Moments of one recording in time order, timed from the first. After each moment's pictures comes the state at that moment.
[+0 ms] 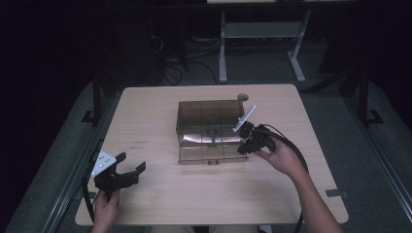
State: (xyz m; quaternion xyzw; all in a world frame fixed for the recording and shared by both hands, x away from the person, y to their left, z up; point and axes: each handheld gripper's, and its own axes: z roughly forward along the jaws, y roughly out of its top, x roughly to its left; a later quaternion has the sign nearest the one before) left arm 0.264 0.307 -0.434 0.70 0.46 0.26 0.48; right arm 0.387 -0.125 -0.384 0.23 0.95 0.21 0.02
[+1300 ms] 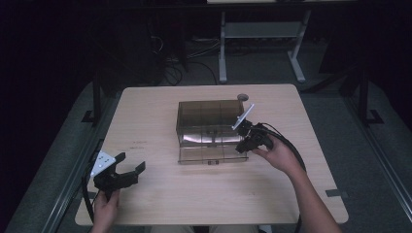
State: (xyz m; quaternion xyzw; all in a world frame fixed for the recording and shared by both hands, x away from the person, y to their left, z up) left arm 0.264 0.308 -0.433 0.70 0.46 0.26 0.48; right arm 0.397 -0.126 -0.392 0.24 0.95 0.21 0.01
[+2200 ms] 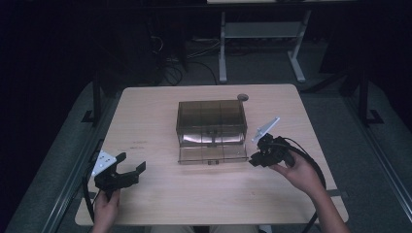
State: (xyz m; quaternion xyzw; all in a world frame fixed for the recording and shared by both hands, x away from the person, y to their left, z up) left arm 0.264 0.307 -0.434 0.70 0.46 0.26 0.48; right arm 0.339 -0.171 -0.385 0.25 0.94 0.25 0.03
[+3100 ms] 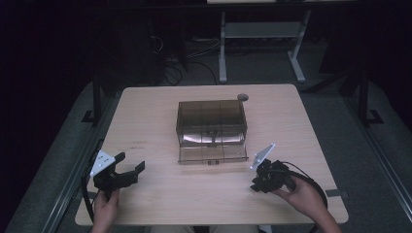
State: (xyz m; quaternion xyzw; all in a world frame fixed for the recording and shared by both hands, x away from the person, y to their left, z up) left arm 0.264 0.309 -0.433 0.70 0.46 0.26 0.48; right arm 0.292 -0.165 -0.425 0.22 0.95 0.21 0.00
